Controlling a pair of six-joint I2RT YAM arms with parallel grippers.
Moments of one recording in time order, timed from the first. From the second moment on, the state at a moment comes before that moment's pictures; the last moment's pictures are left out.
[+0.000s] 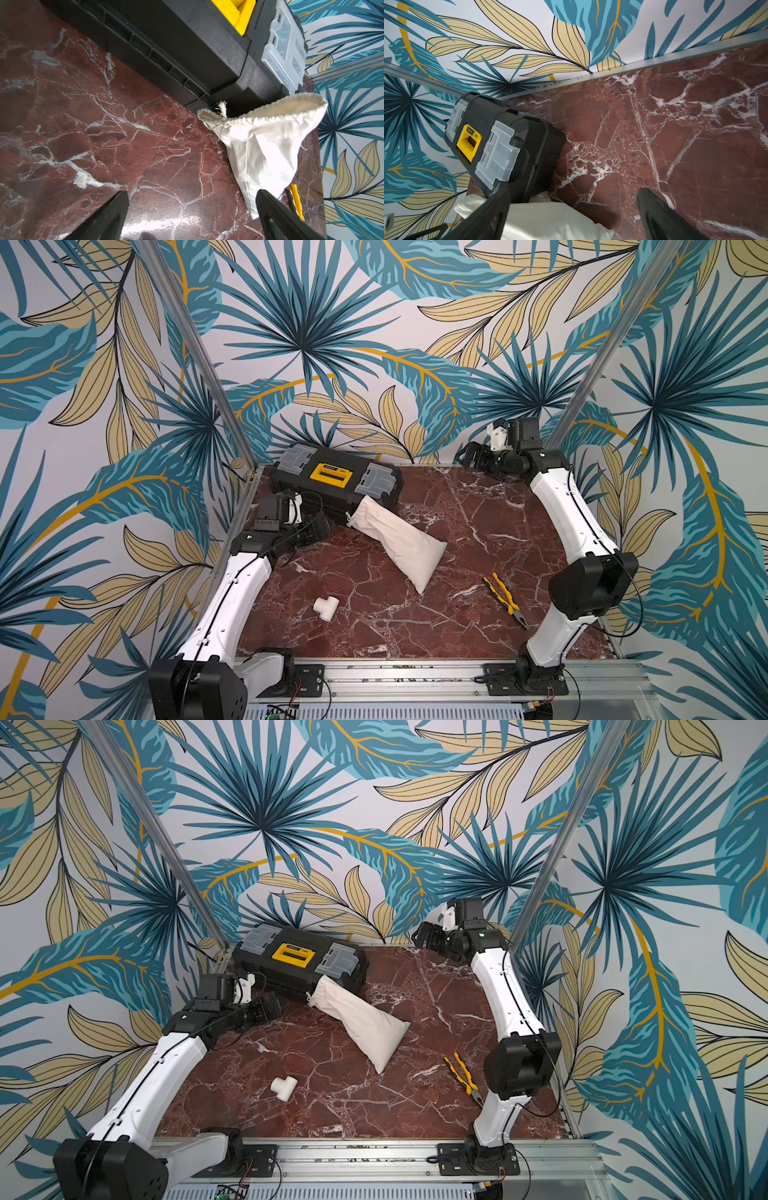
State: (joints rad) left arm -0.05 1.16 1.00 -0.66 0.35 -0.49; right arm 0.26 1.82 1.96 -0.84 -0.30 0.40
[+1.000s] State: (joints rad) left arm -0.10 1.14 0.97 -0.57 0.43 -0.56; right arm 0.71 1.99 2.08 -0.82 -0.35 0.14
